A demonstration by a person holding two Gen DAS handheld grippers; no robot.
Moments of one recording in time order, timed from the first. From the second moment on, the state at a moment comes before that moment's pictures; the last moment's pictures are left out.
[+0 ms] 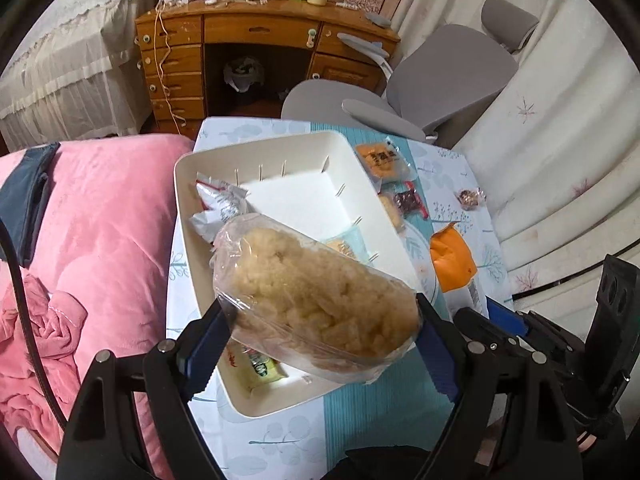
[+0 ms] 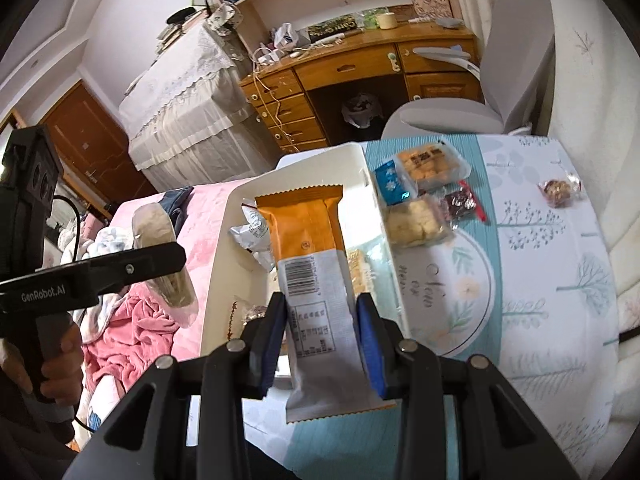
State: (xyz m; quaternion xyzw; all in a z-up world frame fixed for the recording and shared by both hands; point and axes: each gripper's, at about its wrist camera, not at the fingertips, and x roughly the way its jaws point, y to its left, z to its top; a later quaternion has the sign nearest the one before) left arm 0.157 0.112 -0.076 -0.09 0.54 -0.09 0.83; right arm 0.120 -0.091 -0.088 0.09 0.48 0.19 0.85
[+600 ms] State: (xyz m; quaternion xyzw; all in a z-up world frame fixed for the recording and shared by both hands) left arm 0.170 0.133 -0.119 -0.11 0.60 -0.12 0.78; right arm 0.105 -0.058 -0.117 0.10 0.53 0.13 0.84
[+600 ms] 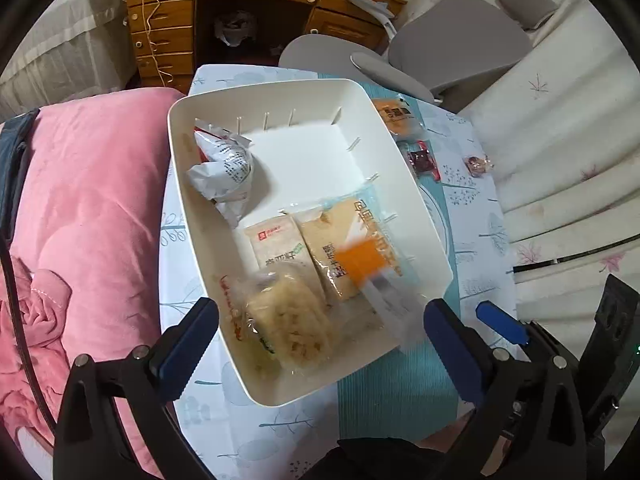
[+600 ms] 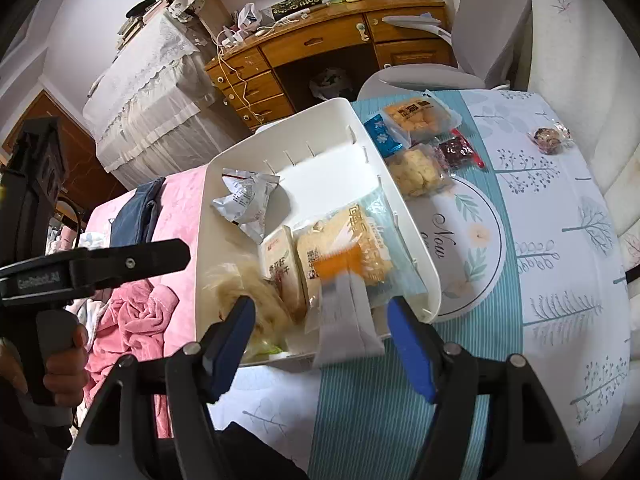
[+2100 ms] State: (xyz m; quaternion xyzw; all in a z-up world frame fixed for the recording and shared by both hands) left arm 0.295 -0.090 -0.112 -0.02 0.61 -0.09 0.78; right arm 0.211 -0.281 -0.146 0.19 0.55 0.06 0.81
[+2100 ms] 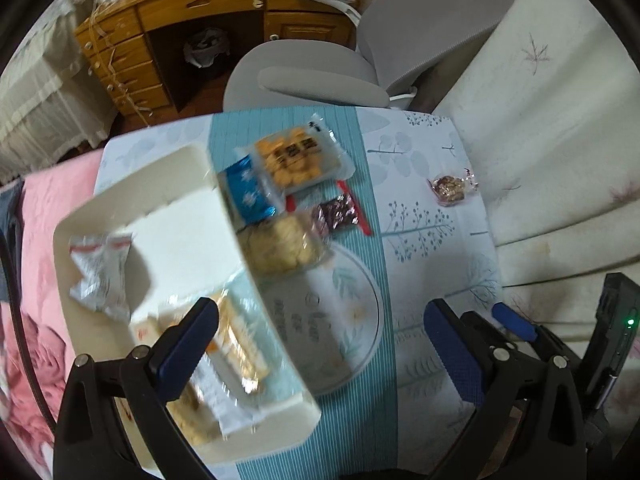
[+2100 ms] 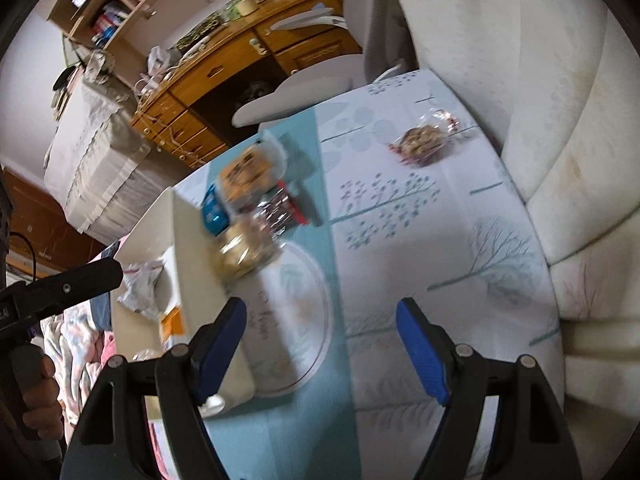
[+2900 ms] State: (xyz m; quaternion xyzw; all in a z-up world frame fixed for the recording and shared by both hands) left arm 0.449 -0.150 -0.214 0.22 0.66 -0.12 0.71; right arm 0.331 -0.339 -0.217 0.18 0.47 -0.05 0.86
